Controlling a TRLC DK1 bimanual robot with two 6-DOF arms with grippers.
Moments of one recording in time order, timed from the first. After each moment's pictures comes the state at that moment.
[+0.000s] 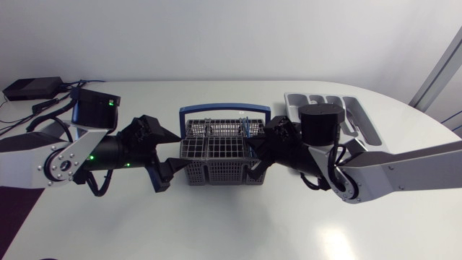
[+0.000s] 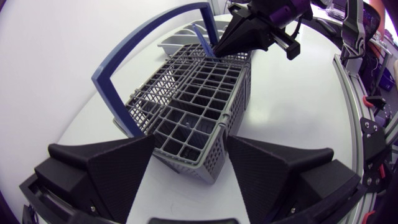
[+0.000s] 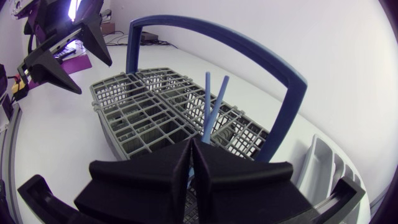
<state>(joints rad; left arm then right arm) -0.33 1.39 0.68 0.01 0.44 0.65 0.51 1.63 0.63 0.57 -0.17 -0.26</state>
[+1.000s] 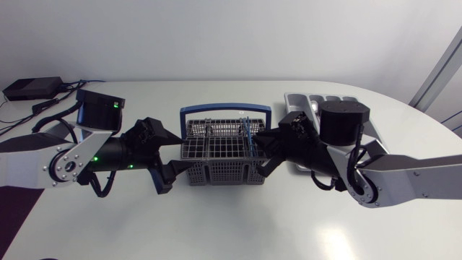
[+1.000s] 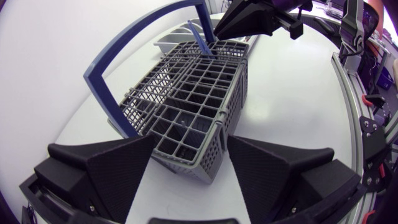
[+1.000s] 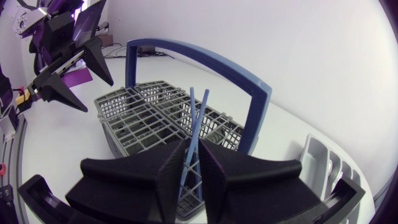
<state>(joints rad) -0.34 1.41 0.68 0.02 0.44 0.65 0.46 1.53 0.57 0.58 -0.23 -0.22</state>
